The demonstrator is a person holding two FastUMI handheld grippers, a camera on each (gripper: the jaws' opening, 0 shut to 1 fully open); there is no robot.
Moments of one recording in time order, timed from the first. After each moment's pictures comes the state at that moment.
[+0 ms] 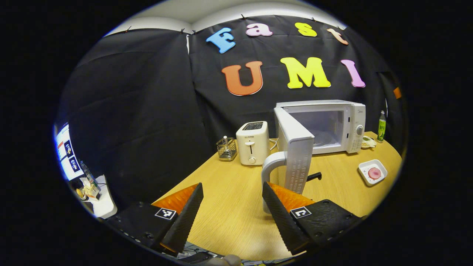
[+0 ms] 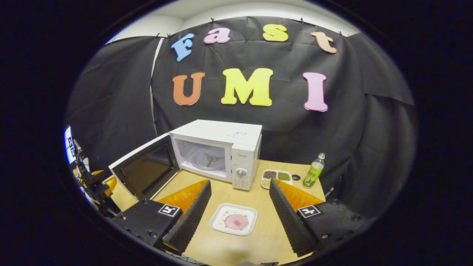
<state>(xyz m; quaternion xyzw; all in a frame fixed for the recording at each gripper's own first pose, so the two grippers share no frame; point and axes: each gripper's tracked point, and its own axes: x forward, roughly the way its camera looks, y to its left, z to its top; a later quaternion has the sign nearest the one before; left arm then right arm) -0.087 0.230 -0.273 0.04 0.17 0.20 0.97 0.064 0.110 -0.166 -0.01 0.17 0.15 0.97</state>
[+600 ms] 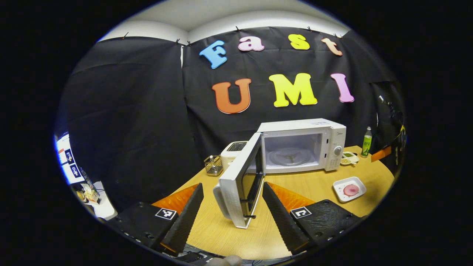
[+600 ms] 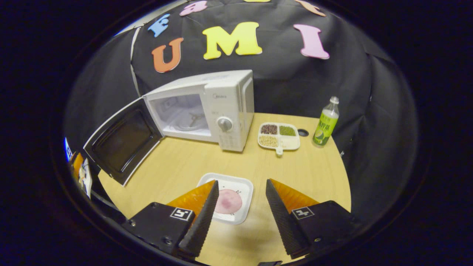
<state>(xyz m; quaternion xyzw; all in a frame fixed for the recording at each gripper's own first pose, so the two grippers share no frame) -0.084 0.153 -0.188 0.04 0.11 0.14 0.98 0.120 0.091 -0.331 0.03 0.35 0.15 0.92</state>
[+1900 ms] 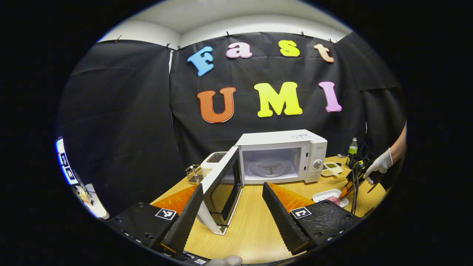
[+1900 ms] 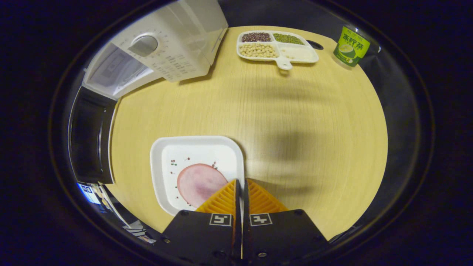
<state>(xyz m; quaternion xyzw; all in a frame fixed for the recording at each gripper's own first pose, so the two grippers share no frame) -0.065 0.106 -0.162 0.02 0.11 0.11 0.99 0.143 0.102 -0.460 0.08 0.64 0.11 0.76</state>
